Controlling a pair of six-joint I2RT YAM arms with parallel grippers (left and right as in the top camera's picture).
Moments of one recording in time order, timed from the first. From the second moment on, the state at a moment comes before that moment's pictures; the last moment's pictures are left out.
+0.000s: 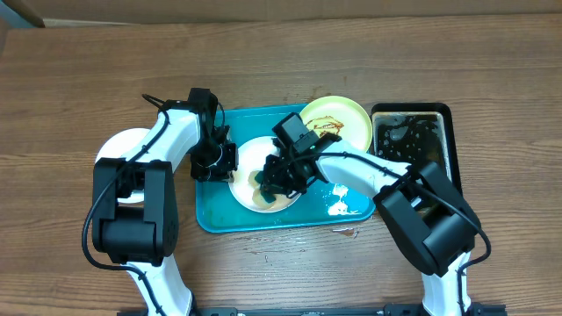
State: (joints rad) left arm -0.10 1.99 1.30 -1.00 0.25 -0.16; right arm 0.67 2.07 1.29 -0.44 -0.53 0.84
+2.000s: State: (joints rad) left arm -0.10 1.99 1.30 -1.00 0.25 -0.16; right arm -0.07 1.83 1.23 -0.81 -0.32 0.37
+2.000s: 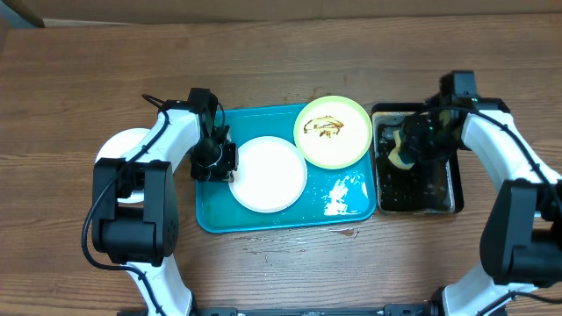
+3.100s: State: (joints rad) left arm -0.10 1.99 1.30 -1.01 0.25 -0.16; right arm -0.16 1.86 1.18 -0.68 -0.39 0.25
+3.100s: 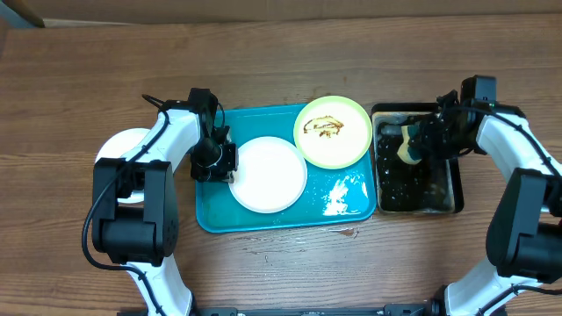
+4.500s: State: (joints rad) left arm -0.11 1.98 1.30 -1.03 0.25 -0.17; right arm -0.16 1.72 0.88 -0.49 -0.32 0.28
